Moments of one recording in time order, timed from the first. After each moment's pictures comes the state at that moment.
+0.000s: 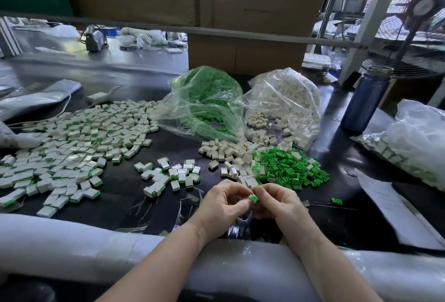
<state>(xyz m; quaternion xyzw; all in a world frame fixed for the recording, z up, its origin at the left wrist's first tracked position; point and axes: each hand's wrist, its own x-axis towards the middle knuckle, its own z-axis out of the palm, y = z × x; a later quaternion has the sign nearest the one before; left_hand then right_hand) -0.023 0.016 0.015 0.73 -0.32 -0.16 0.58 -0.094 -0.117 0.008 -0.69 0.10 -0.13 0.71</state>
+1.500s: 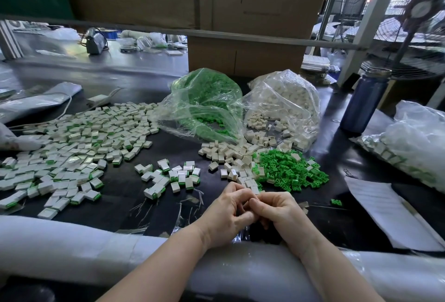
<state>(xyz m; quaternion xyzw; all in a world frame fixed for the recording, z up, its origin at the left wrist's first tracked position) -0.021 0.014 0.010 0.75 -0.41 -0.19 0.48 -0.093 -0.122 0.004 -0.74 0.07 -0.07 0.66</state>
